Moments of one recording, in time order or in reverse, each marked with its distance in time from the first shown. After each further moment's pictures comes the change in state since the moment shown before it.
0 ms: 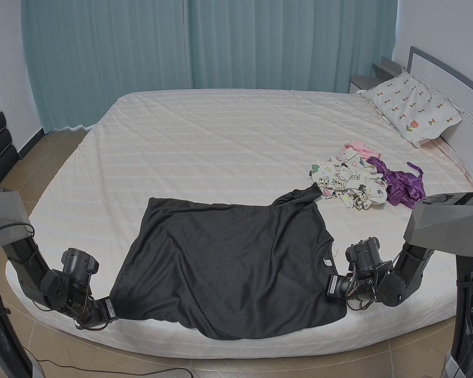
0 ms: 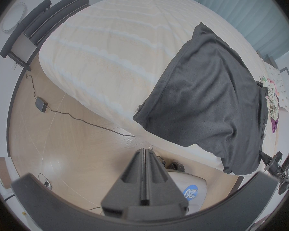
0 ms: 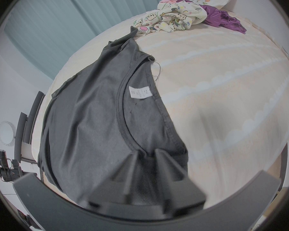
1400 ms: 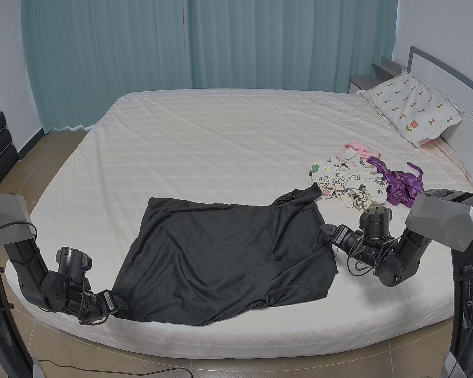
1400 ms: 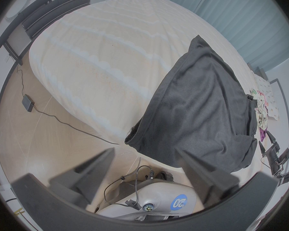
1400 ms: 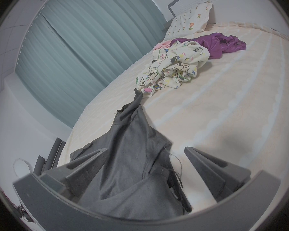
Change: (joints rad) left arm 0.067 0.068 0.024 -0.208 -0.103 0.006; right arm -0.113 0.083 -0.210 -0.310 -0.005 0.137
